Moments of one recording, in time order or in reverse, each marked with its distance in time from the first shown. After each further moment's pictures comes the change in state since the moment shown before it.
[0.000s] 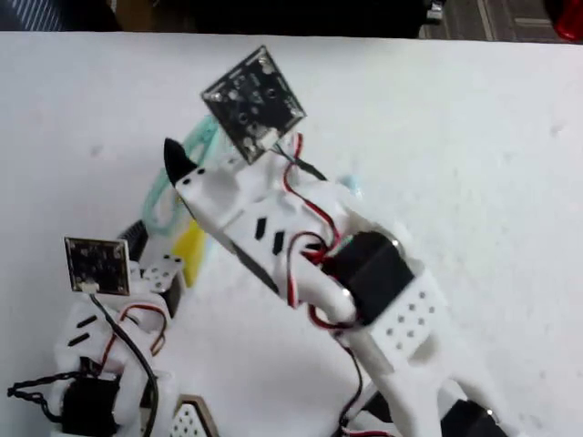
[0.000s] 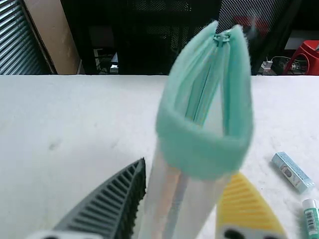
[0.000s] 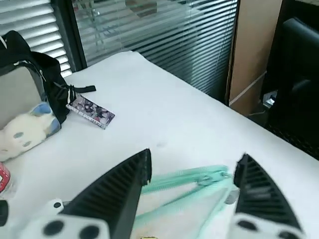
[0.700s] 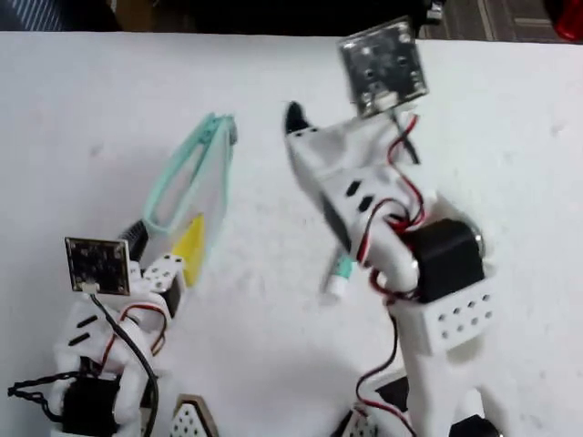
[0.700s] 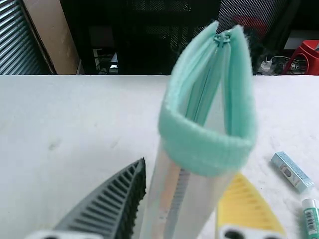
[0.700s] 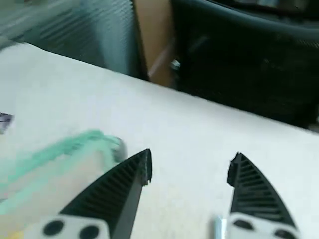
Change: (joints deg) left arm 0.1 0.0 0.0 0.0 0.0; right arm 24.5 -3.3 3.3 8.0 0.0
